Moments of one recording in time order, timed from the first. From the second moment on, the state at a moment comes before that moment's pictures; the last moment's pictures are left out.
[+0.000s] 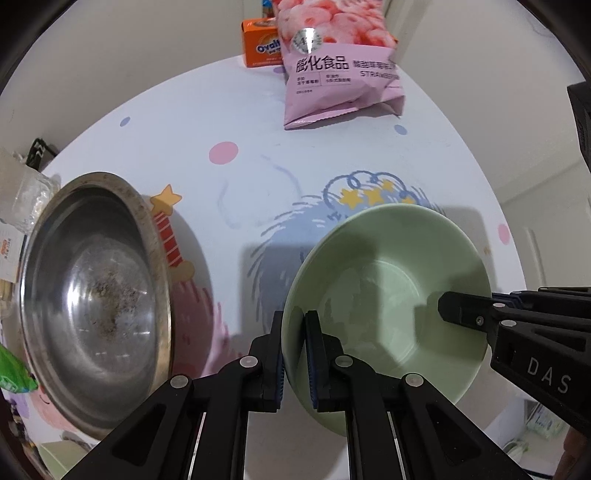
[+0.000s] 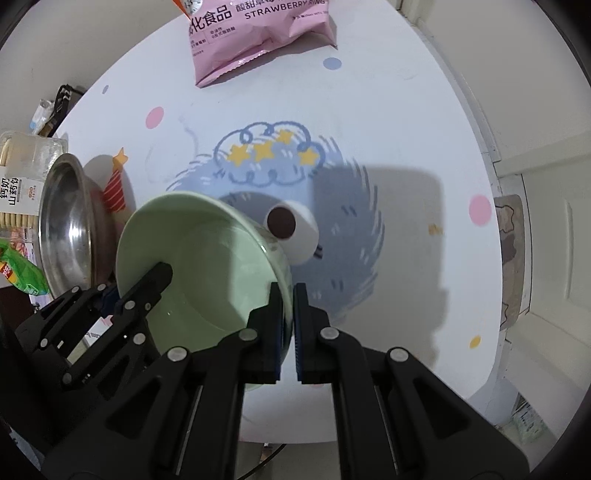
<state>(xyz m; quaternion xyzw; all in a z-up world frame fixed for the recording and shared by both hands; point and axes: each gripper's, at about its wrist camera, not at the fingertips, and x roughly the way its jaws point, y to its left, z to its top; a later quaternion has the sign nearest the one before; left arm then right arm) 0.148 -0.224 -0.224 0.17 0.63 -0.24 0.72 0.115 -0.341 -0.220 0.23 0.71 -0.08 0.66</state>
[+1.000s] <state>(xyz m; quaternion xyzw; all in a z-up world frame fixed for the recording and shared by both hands) 0.102 -0.169 -0.153 0.20 0.58 -0.24 0.75 0.070 -0.315 -0.155 0.29 0.65 -0.08 0.70</state>
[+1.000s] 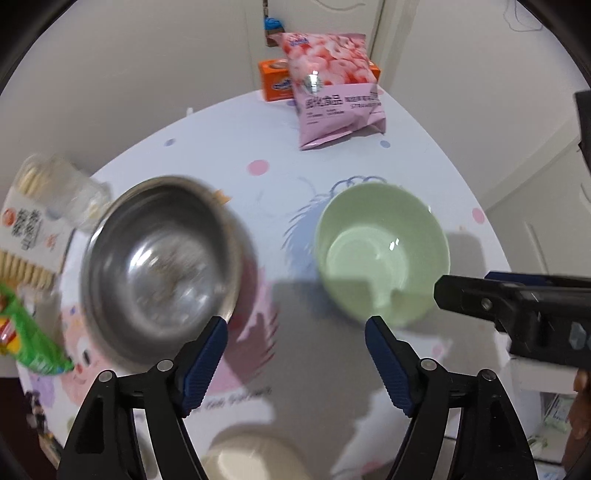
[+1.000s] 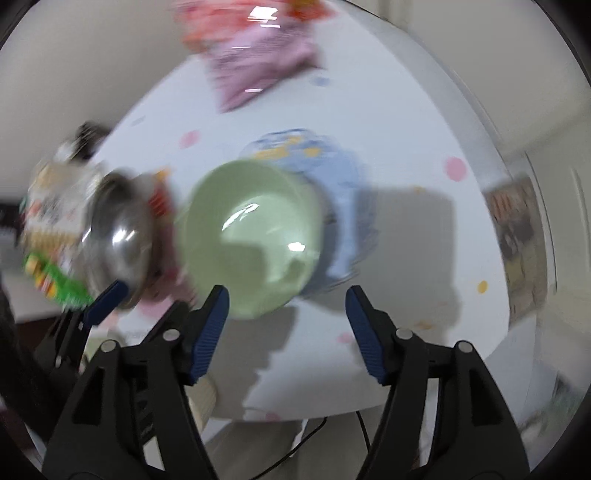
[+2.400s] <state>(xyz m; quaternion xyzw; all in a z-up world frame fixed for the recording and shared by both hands) 0.038 0.000 -0.192 0.07 0.64 -0.11 0.75 0.037 -0.152 -0.178 0.15 0.71 0.01 0.69</state>
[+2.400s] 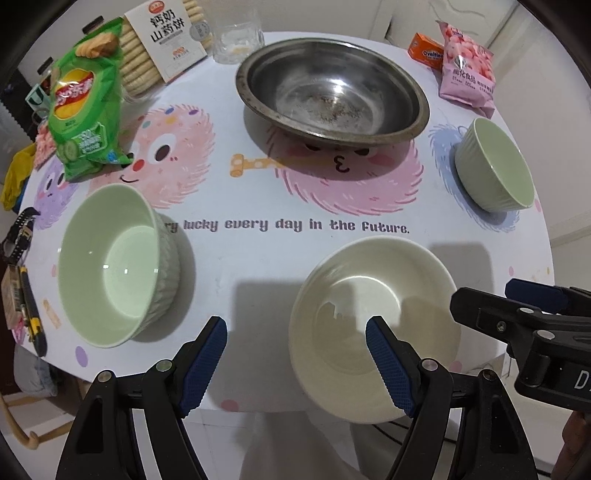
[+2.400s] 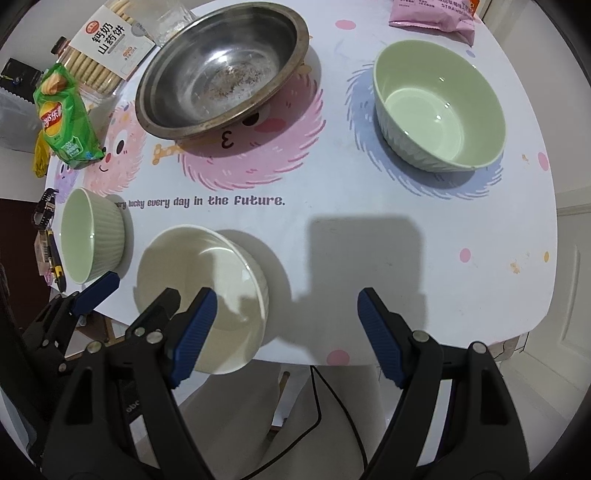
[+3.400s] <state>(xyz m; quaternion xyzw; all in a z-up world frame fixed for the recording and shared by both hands) 0.044 -0.012 -0.232 0.10 0.67 -0.13 0.73 0.050 -0.120 -0.221 0.13 0.75 0.07 0.64</state>
